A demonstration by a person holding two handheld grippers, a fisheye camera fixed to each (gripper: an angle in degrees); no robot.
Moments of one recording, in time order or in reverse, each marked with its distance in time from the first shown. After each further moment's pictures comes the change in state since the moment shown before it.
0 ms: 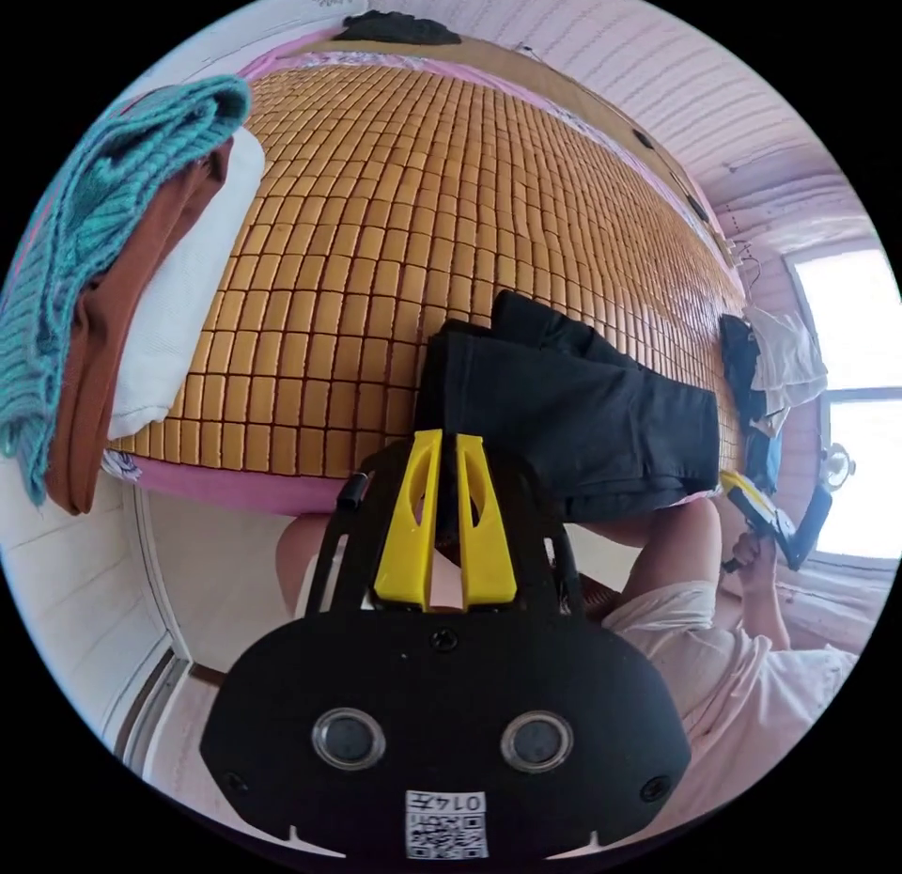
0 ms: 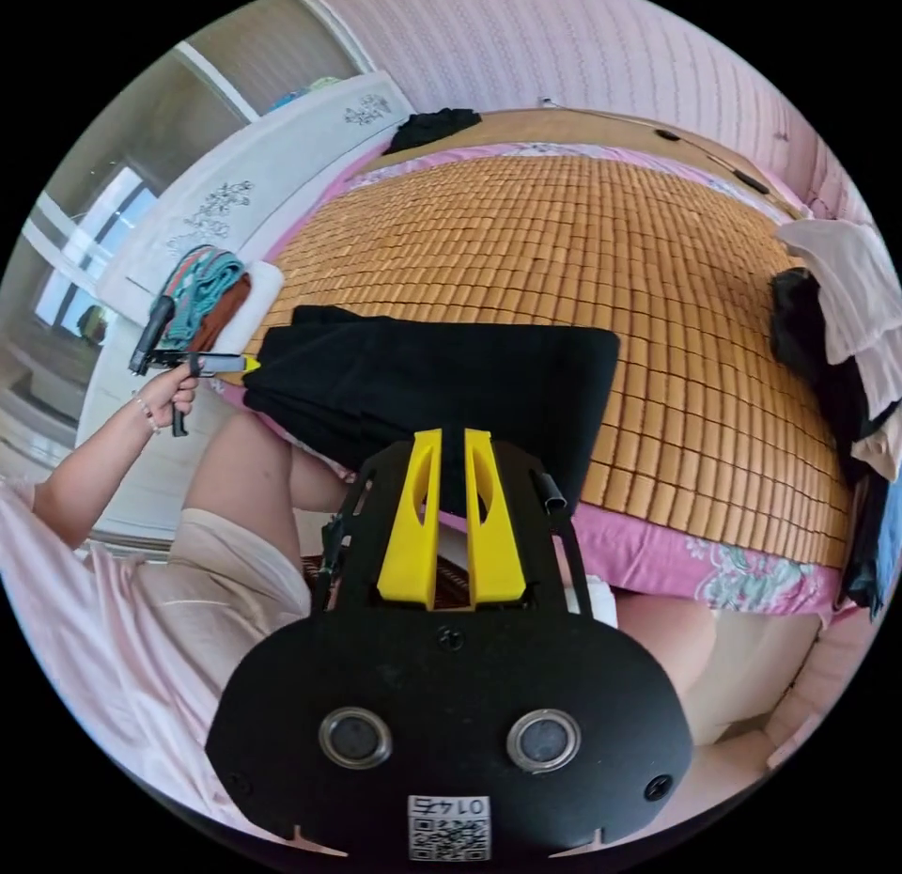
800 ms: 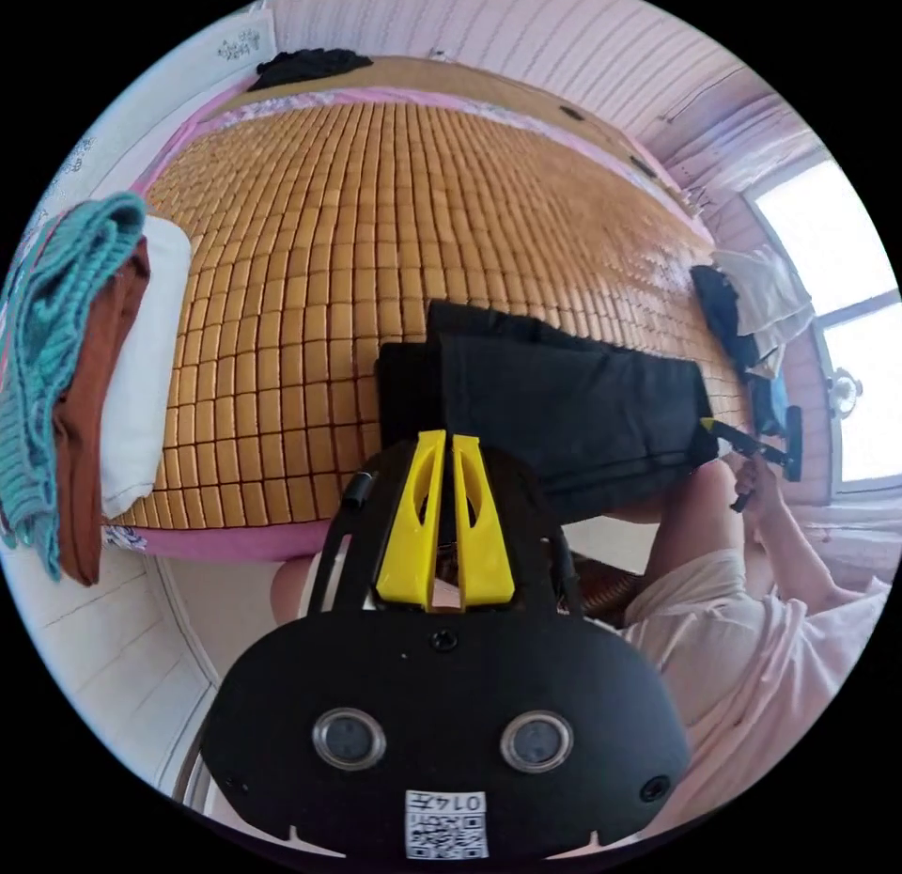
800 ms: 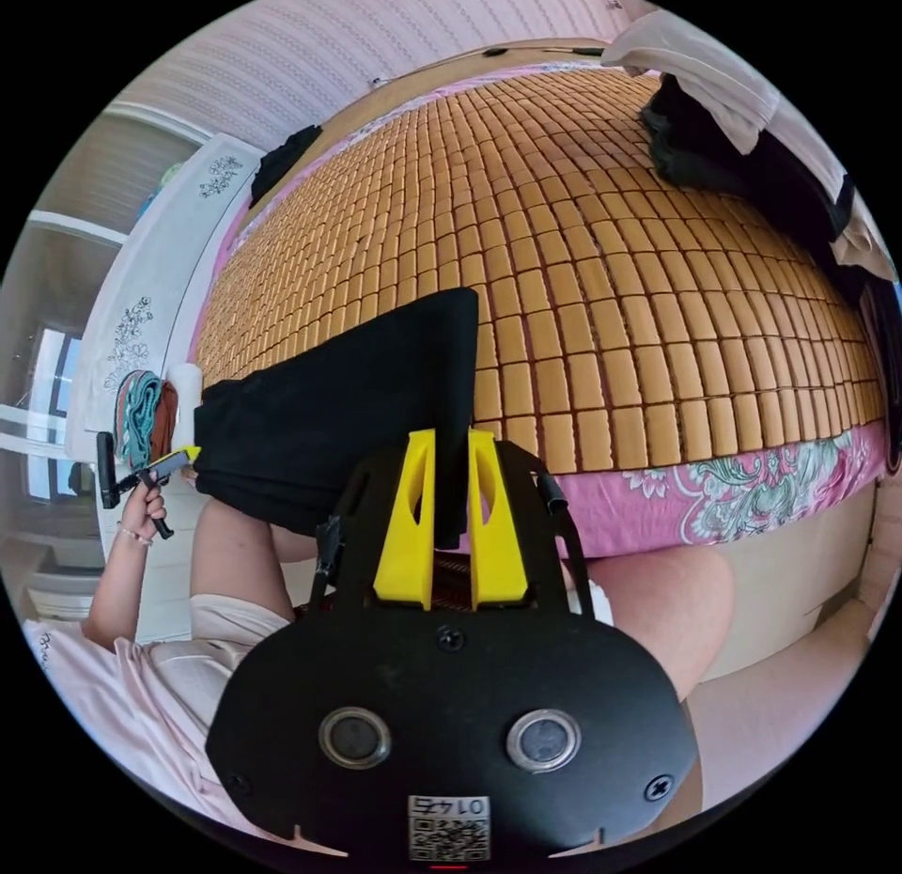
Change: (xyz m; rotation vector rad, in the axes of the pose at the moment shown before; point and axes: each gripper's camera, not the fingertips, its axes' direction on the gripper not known) left arm 0.079 0.027 0.060 -0.021 -0.040 0.167; right arm 0.107 -0.032 0.046 -0.078 -0.080 0.376
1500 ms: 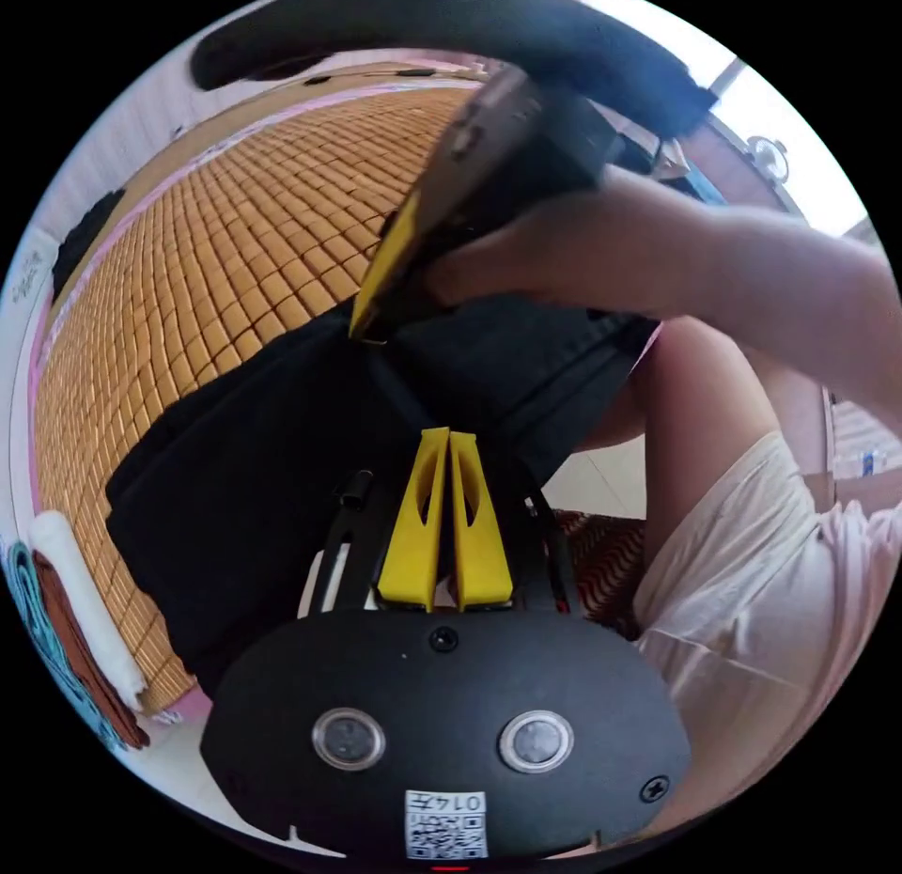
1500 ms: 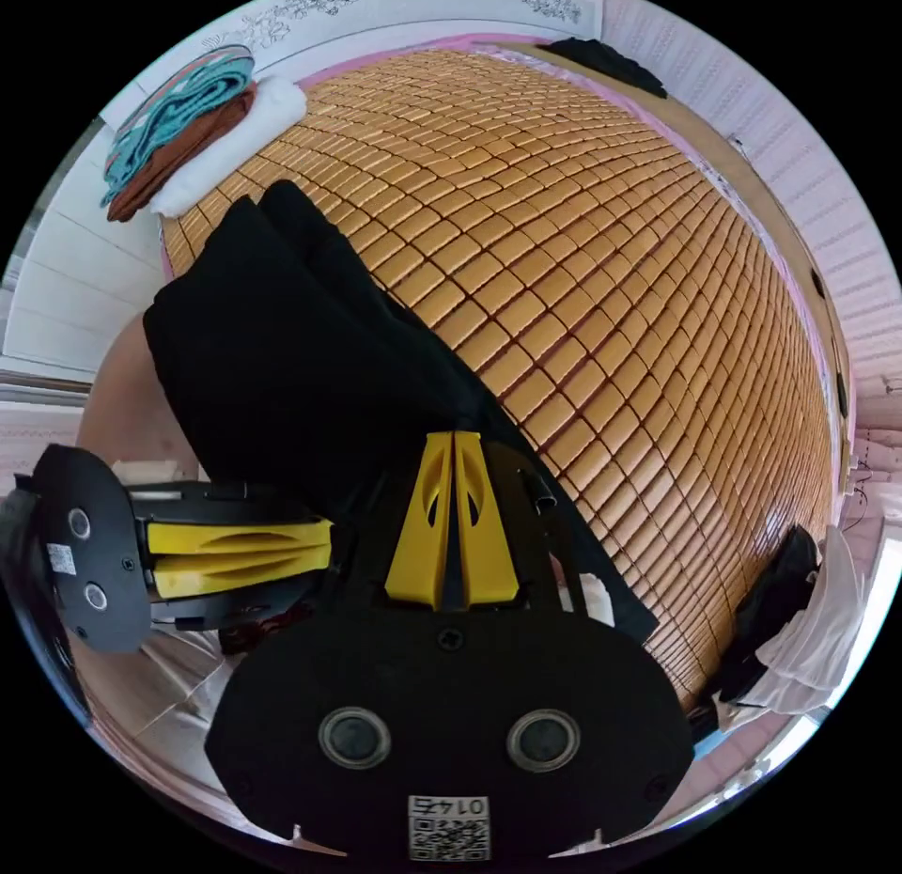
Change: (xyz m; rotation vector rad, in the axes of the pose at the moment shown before) left arm 0.269 0.047 0.155 0.033 -0.041 0.605; right arm -0.271 -0.076 0.132 -0.281 0.323 -0.858
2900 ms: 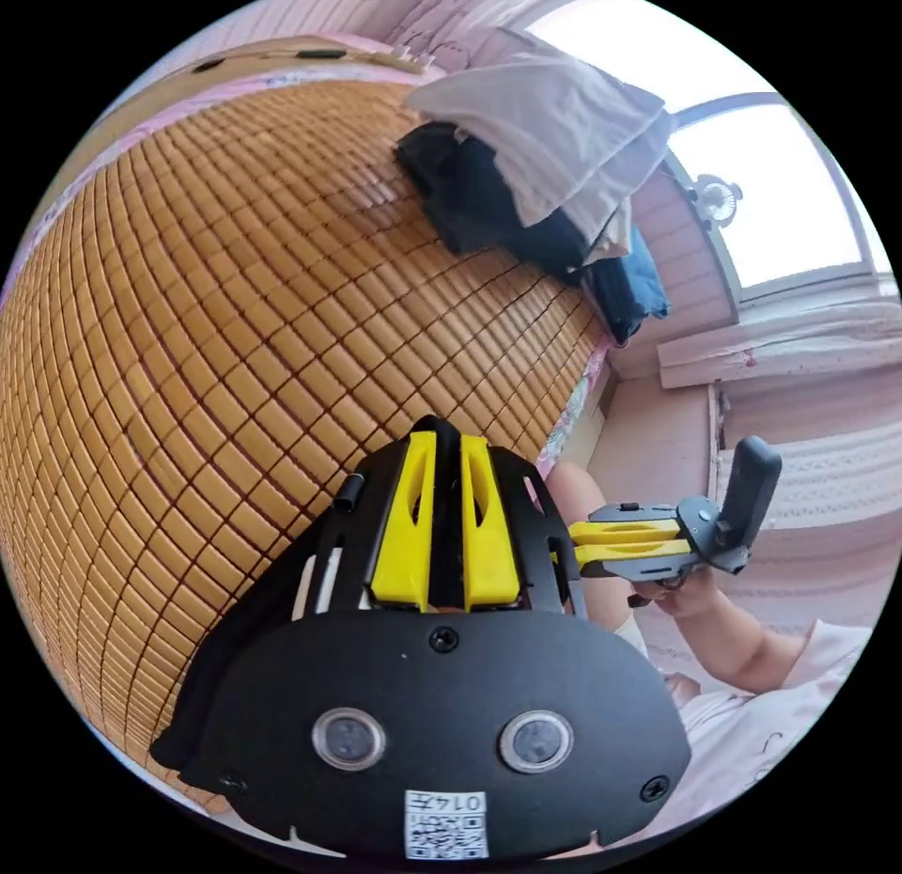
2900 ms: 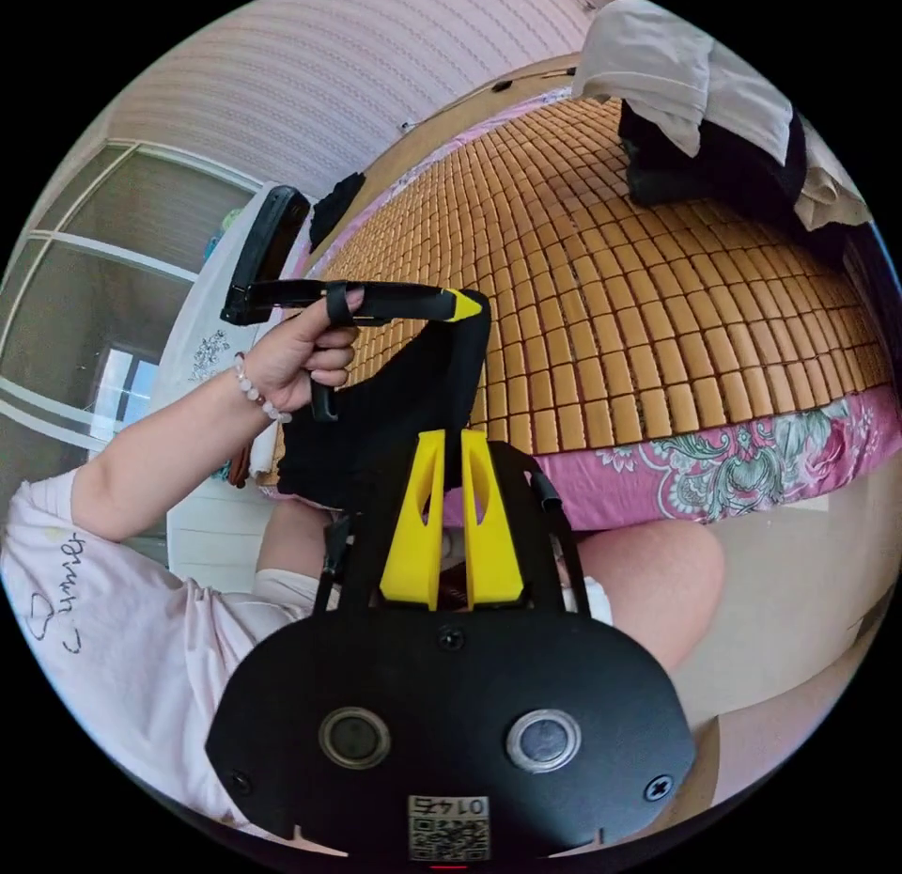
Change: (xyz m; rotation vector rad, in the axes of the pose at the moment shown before) left arm 0.015 -0.256 0.043 -0.036 0.432 0.024; right arm 0.201 0.417 -0.076 0.559 -0.506 0.838
